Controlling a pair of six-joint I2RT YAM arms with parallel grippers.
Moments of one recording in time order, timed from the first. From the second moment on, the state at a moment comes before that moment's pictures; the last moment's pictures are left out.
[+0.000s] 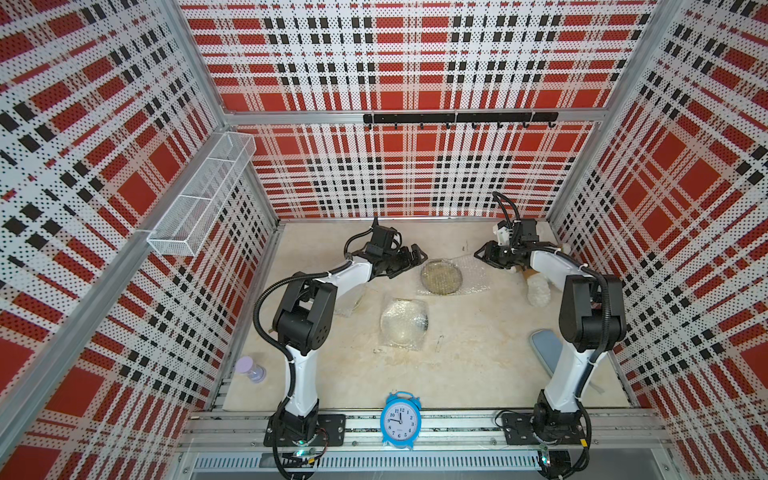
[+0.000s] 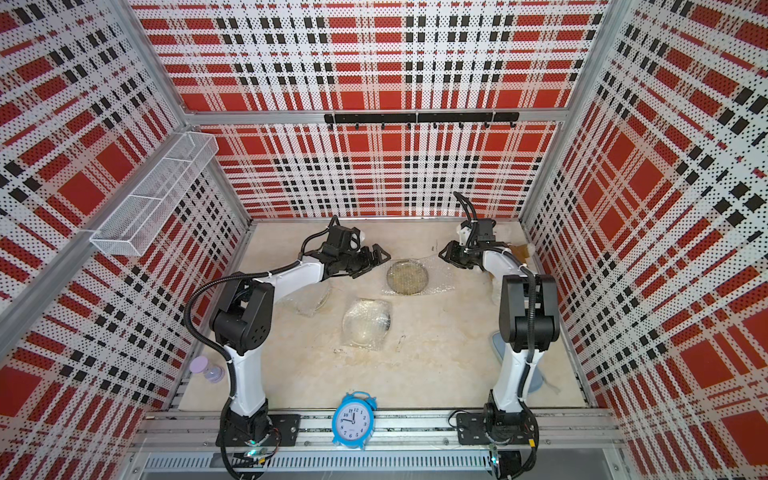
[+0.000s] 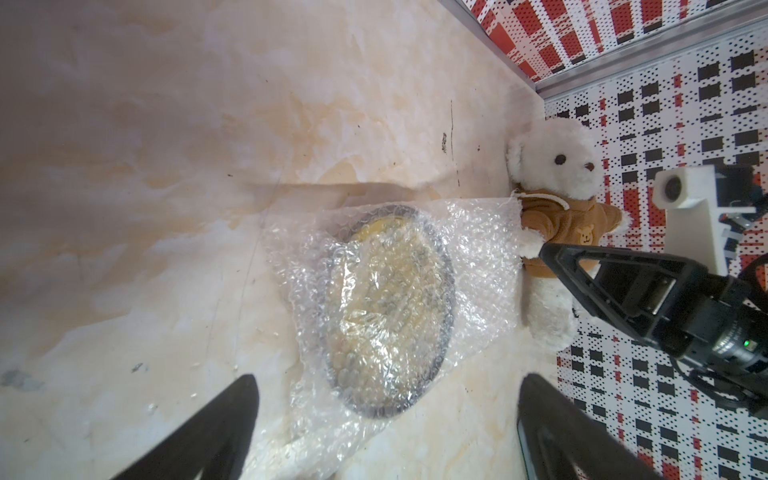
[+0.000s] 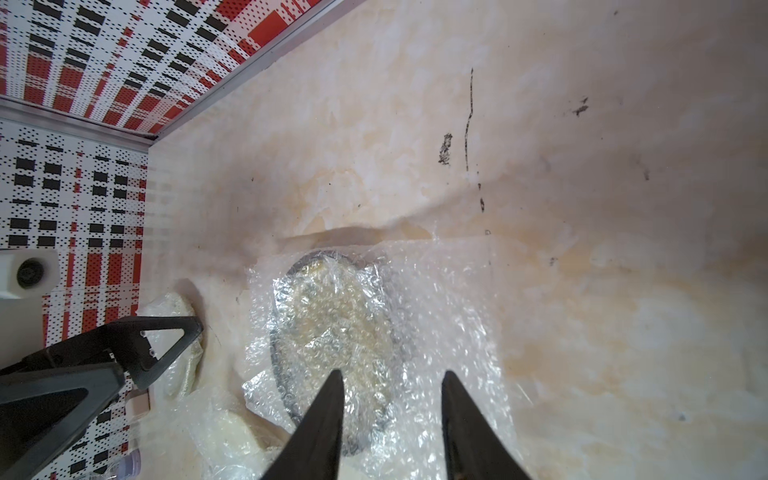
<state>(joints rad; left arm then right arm) -0.44 2.02 1.44 -0.13 0.44 -0.71 0.03 1.93 1.40 -0.37 -0.51 0.32</state>
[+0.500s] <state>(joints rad) -0.43 2.00 1.42 -0.14 0.43 -0.71 0.06 1.98 1.43 -0.36 -0.51 0.29</state>
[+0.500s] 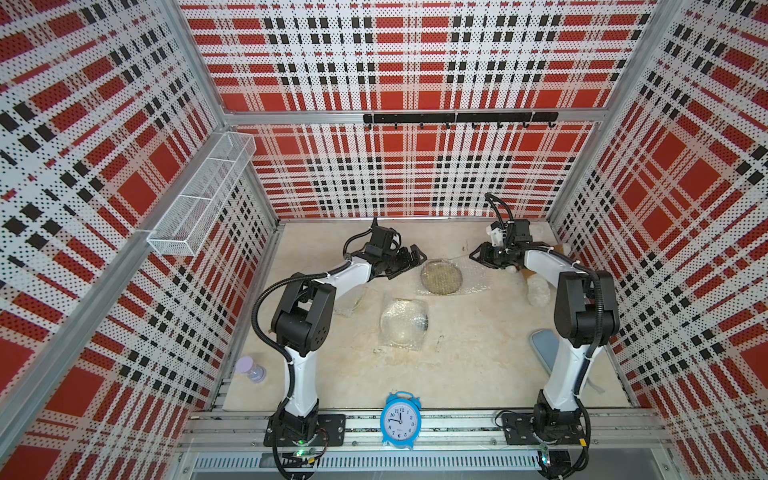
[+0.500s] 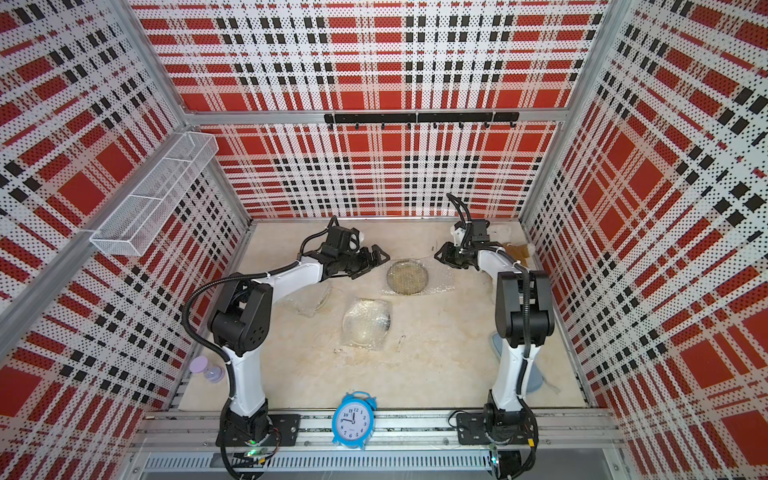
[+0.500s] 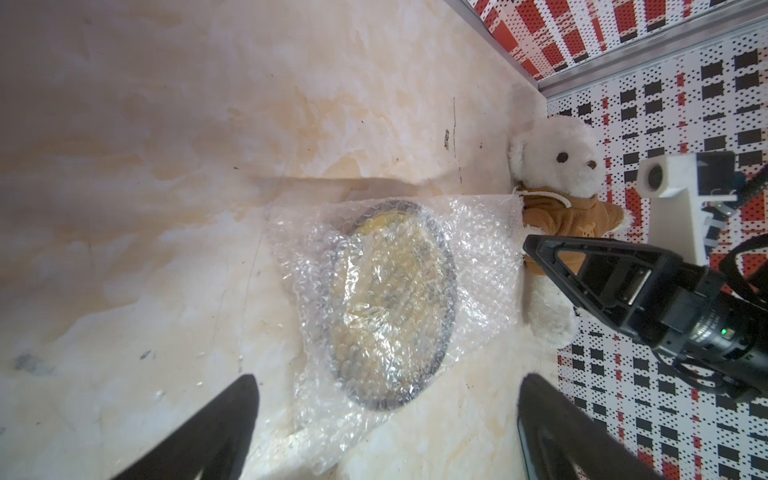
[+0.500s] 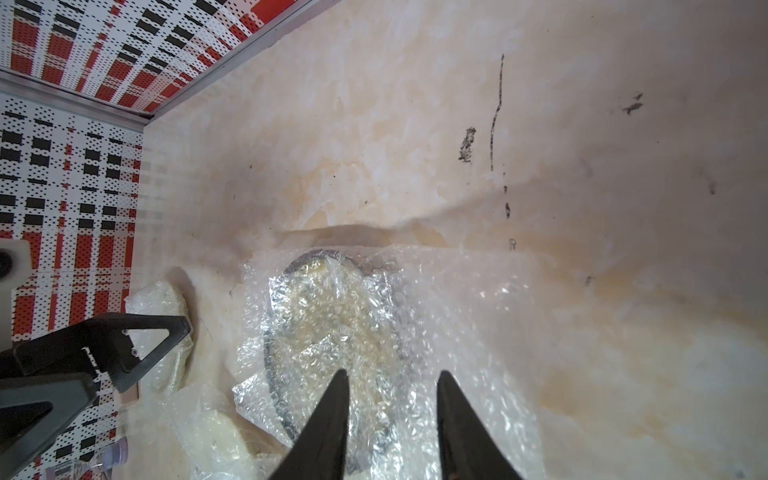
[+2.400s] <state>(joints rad) -0.42 1.99 1.41 -0.14 0.43 -0.71 0.04 2.01 1.33 -0.29 -0.29 0.30</state>
